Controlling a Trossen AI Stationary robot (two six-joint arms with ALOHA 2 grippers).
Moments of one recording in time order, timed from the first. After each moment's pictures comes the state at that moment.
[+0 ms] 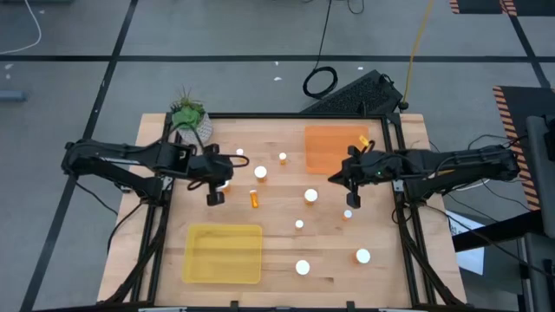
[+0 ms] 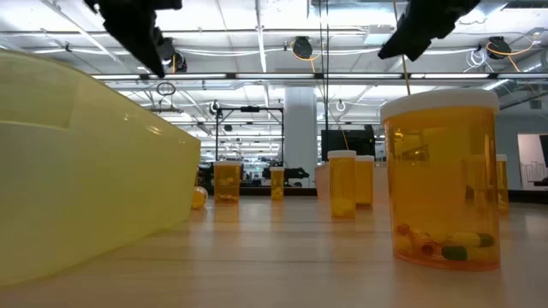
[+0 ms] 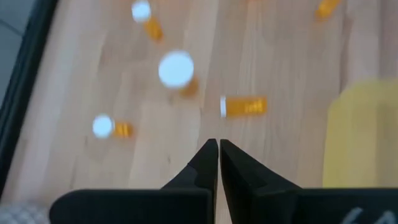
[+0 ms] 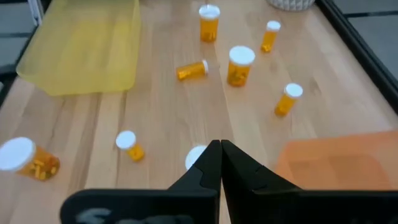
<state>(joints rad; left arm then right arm) -0.05 1.18 1.08 -0.96 -0.19 -0.12 0.05 0.95 0.81 -0.50 0.10 0.12</state>
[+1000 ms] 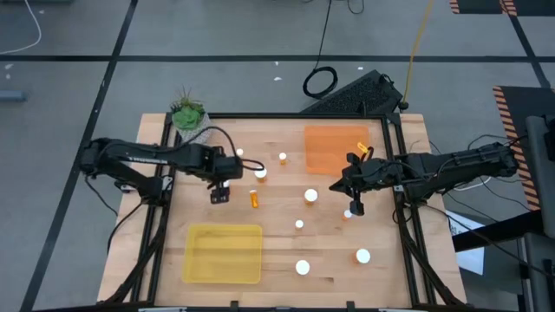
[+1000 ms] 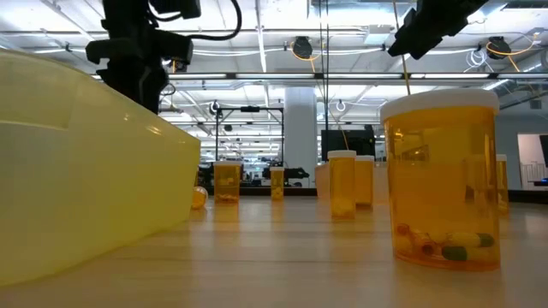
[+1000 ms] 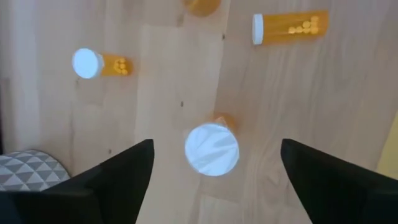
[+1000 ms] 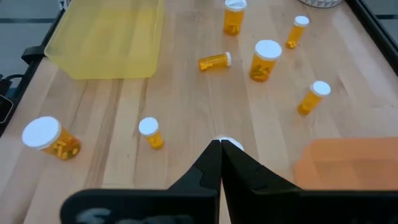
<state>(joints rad) 0.04 1.39 1.08 -1.08 -0.18 -0.07 0.13 0.95 0.80 -0.51 0.10 0.12</state>
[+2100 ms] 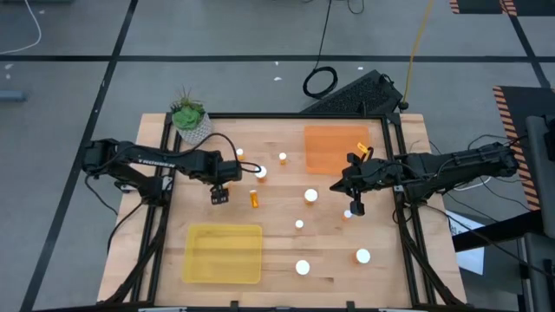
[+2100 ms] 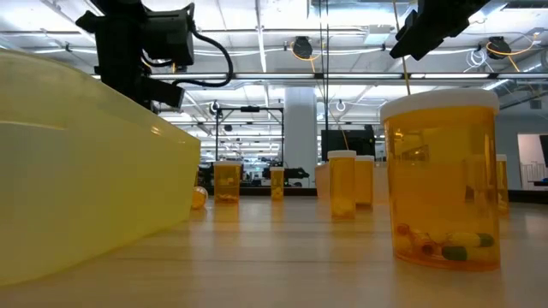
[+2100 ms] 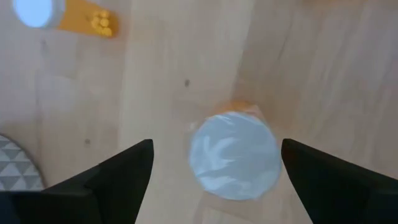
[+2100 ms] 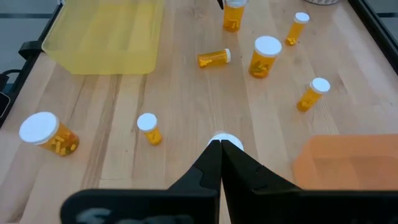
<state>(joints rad) 0.10 1.41 0.86 -0.88 -0.19 -0.08 0.13 0.95 0.80 -0.52 0.10 0.11</state>
